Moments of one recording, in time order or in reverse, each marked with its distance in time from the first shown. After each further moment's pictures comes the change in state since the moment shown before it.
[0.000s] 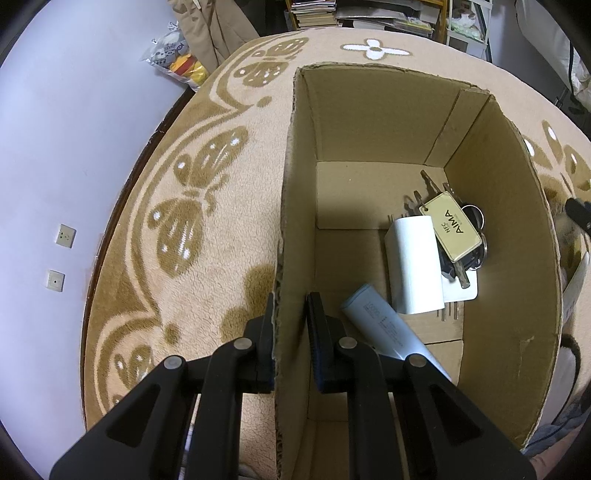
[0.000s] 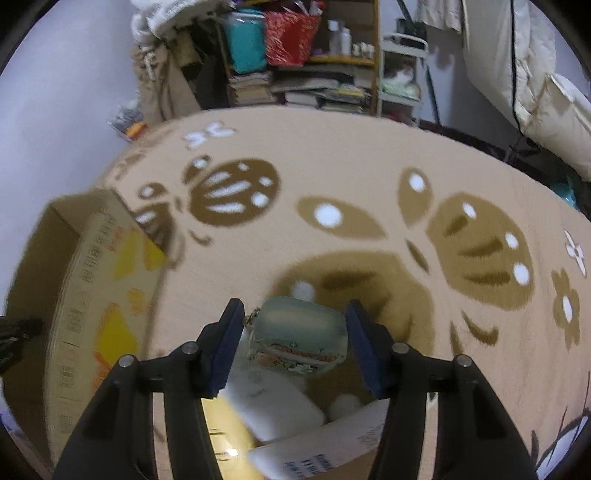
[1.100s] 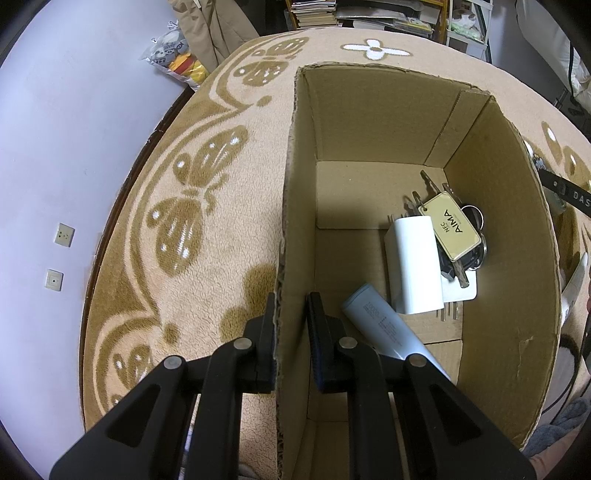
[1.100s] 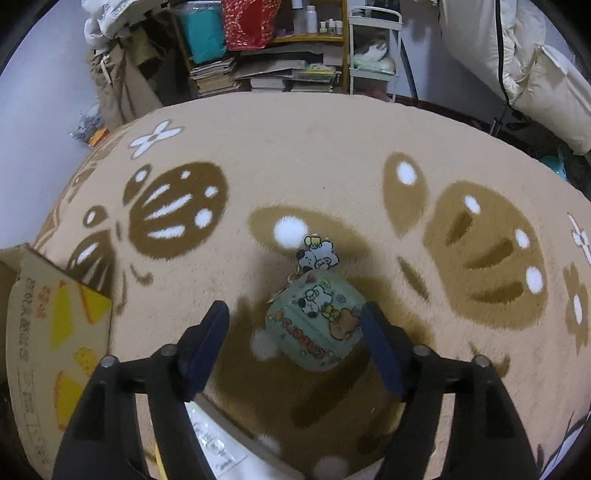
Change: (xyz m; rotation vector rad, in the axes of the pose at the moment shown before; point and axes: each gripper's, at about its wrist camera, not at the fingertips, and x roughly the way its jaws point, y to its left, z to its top) left arm 0.000 0.001 0.002 -0.004 0.003 -0.006; right arm 0.068 -0.025 0.033 0.107 0.076 -0.086
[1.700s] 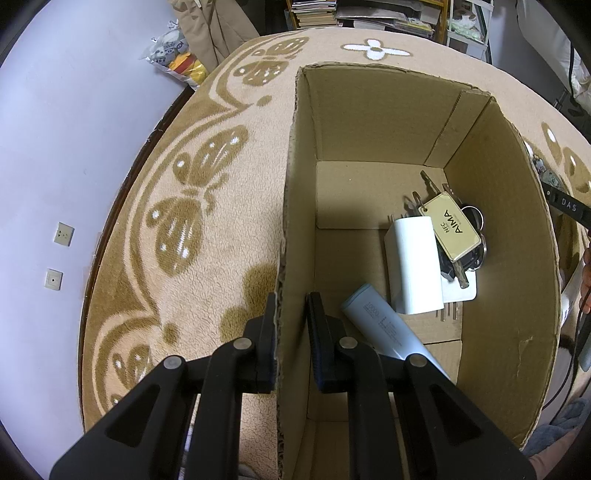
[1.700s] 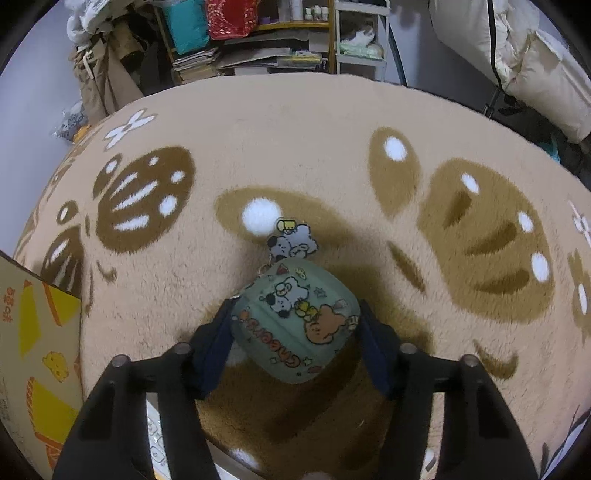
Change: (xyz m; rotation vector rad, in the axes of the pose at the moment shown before) left arm 0.000 0.000 0.001 -0.003 0.000 -0.004; right arm 0.020 -0.012 -0.006 0.017 0.037 -0.046
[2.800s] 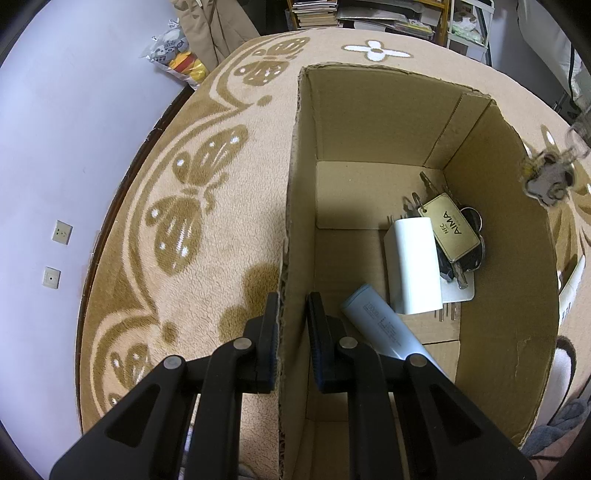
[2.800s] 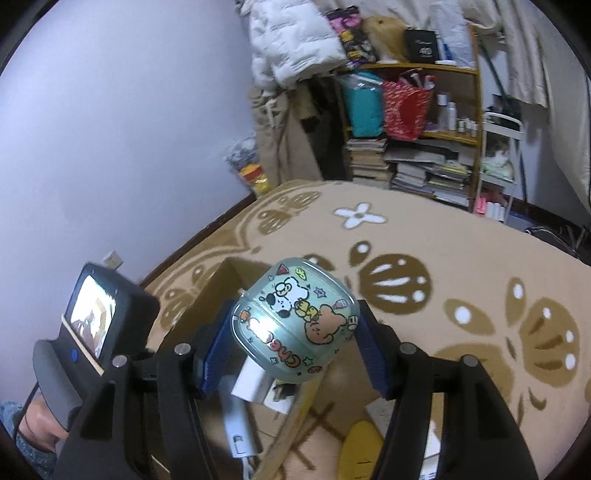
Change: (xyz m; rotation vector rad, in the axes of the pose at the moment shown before) left arm 0.001 0.002 -0.001 -0.007 0.000 -0.008; right arm -0.175 0.137 -0.032 -0.318 -0.302 0.456
